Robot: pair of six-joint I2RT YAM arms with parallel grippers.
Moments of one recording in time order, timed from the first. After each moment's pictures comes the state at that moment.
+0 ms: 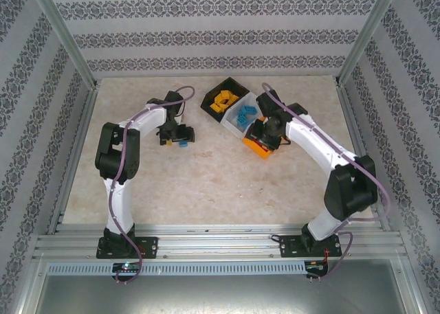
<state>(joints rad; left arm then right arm) -0.26 2.11 1.60 -0.91 0.14 -0.34 0.41 1.60 1.32 -0.94 -0.13 0.86</state>
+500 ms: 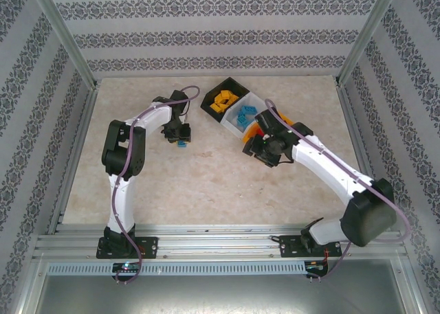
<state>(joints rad) -0.27 2.17 1.68 -0.93 0.11 -0.34 0.50 1.38 1.14 -0.90 -0.13 0.97</state>
